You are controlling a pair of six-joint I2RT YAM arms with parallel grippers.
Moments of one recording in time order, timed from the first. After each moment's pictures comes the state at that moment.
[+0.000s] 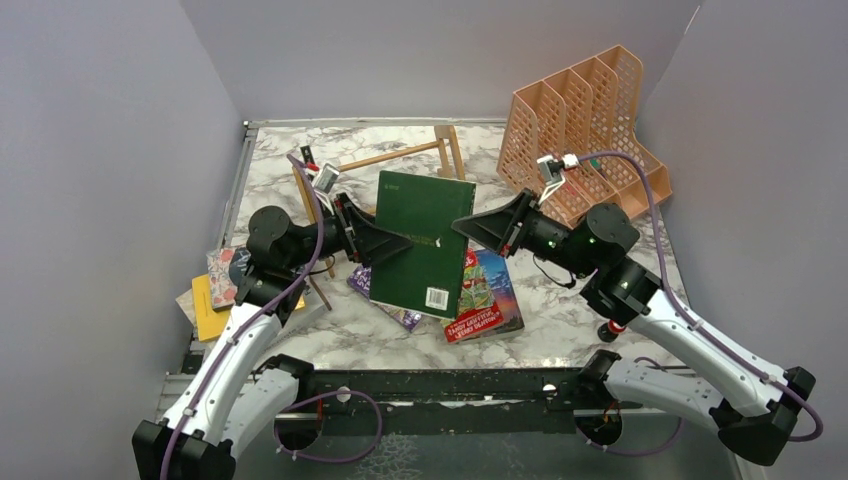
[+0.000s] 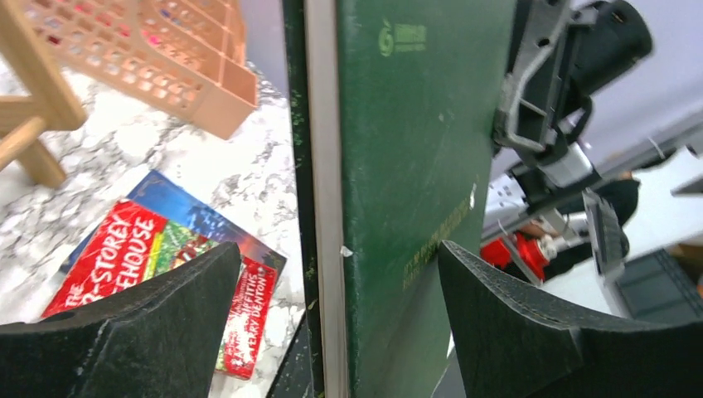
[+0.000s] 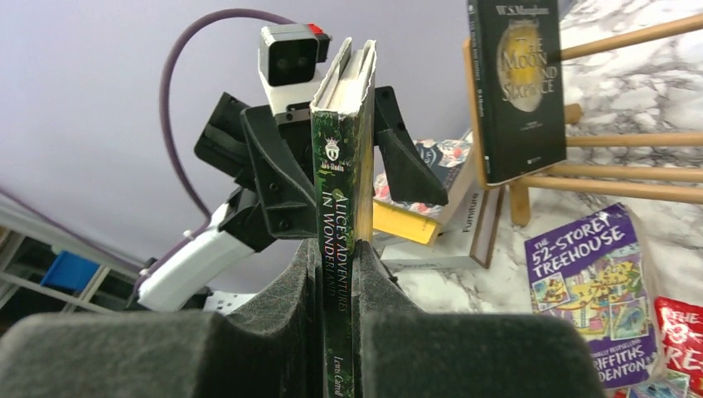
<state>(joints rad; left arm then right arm) -0.31 0.83 0.71 0.21 0.87 -0.83 0.80 0.92 0.95 0.08 -0.24 0.83</state>
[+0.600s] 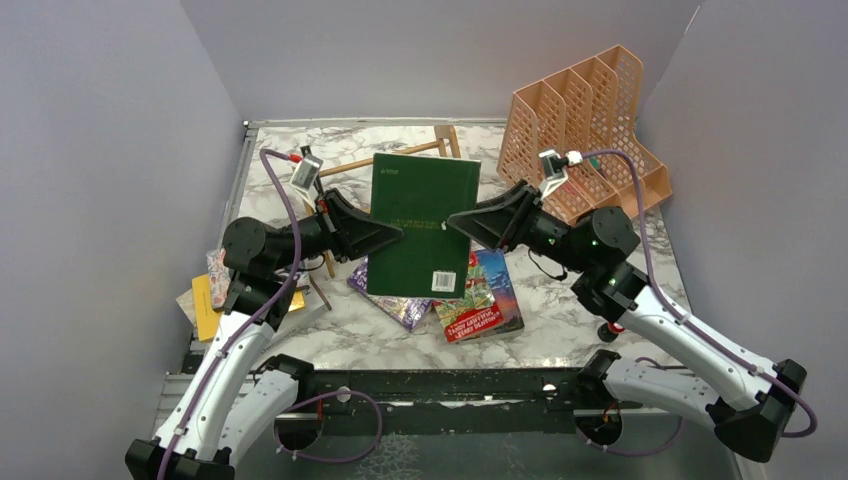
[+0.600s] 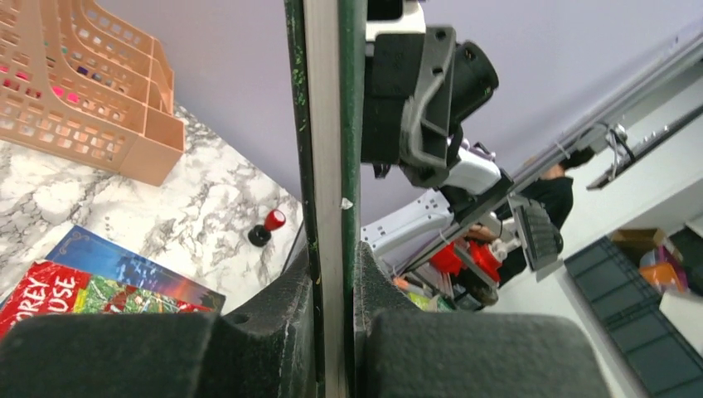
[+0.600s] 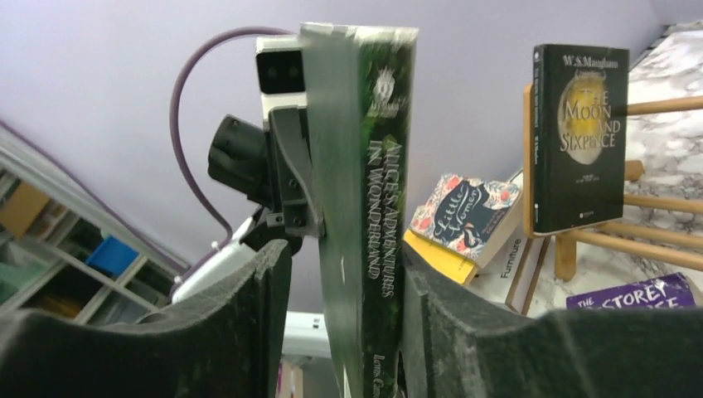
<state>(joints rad) -0.30 0.76 0.77 0.37 0.94 -1.04 0.79 0.92 0.89 0.32 -0.31 0.87</state>
